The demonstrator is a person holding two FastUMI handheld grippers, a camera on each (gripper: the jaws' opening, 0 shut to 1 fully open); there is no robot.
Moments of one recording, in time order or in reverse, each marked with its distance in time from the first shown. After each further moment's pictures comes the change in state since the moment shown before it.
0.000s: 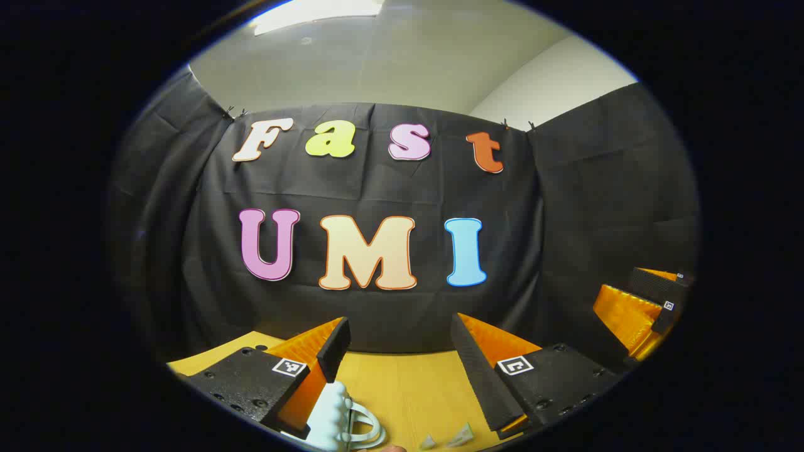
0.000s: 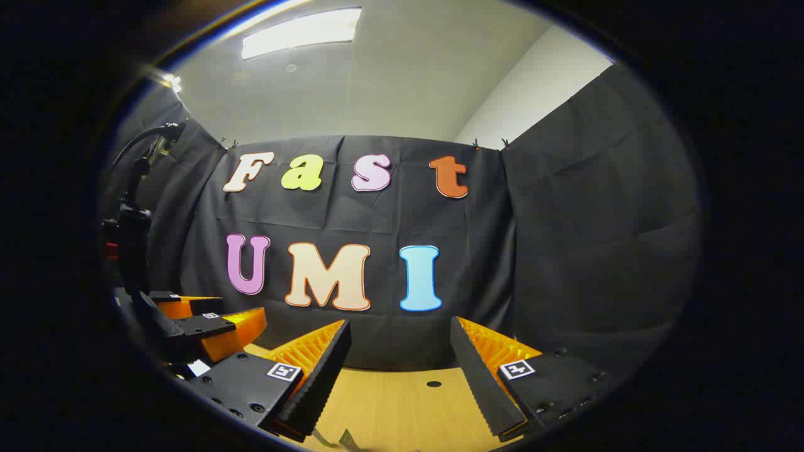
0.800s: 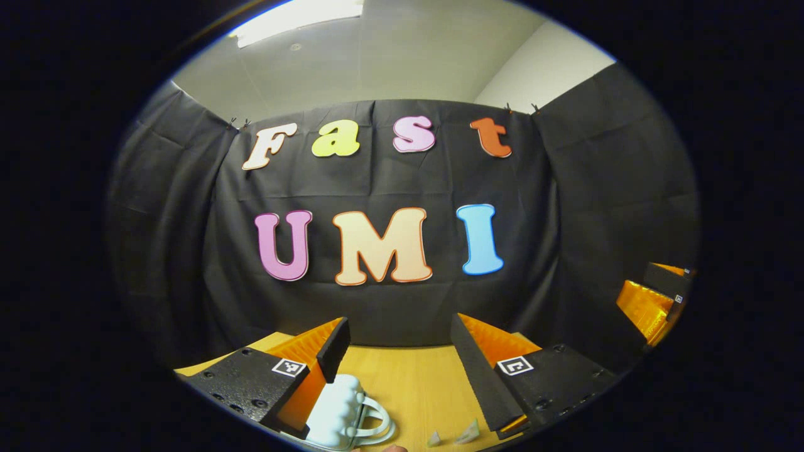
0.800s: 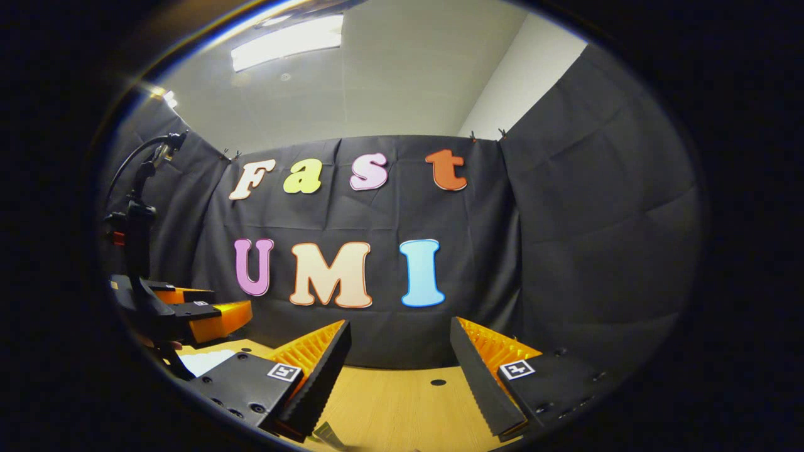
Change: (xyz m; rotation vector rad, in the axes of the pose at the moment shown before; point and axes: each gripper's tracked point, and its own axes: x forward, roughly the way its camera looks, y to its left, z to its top) left arm -0.006 0.000 -0.033 0.118 0.078 0.130; right arm 0.012 -0.051 -0.050 0.051 0.039 0.082
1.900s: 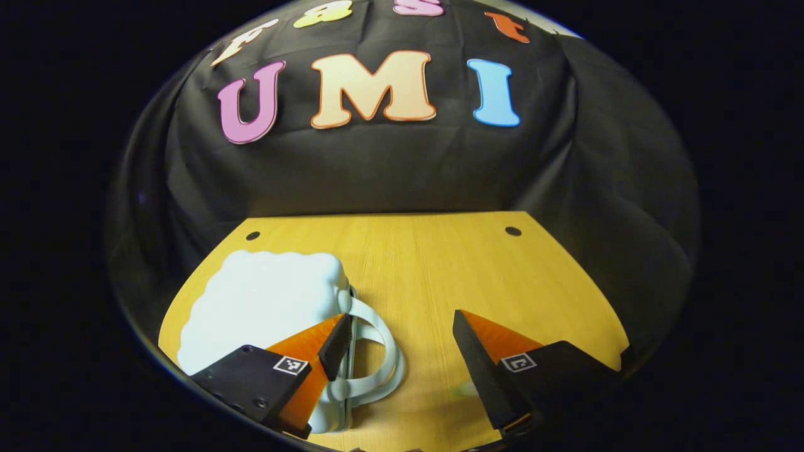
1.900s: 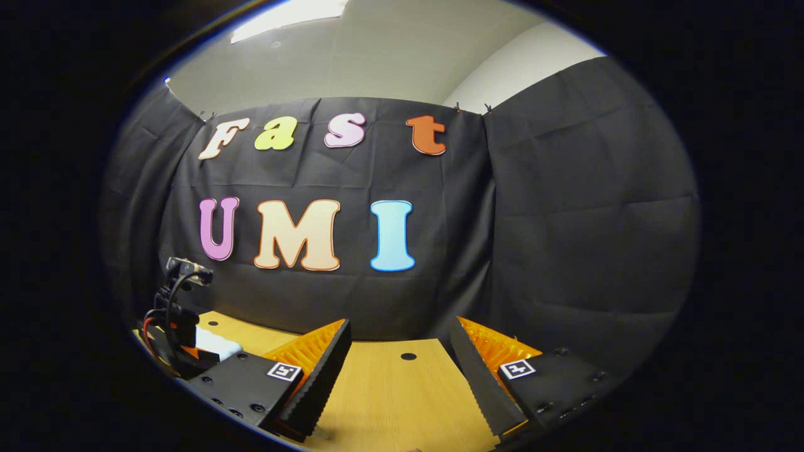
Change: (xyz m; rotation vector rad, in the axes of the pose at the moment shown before) left arm 0.032 0.012 -0.240 -0.043 0.691 -0.108; right arm 0.005 -0.012 -0.033 -0.081 0.139 -0.179
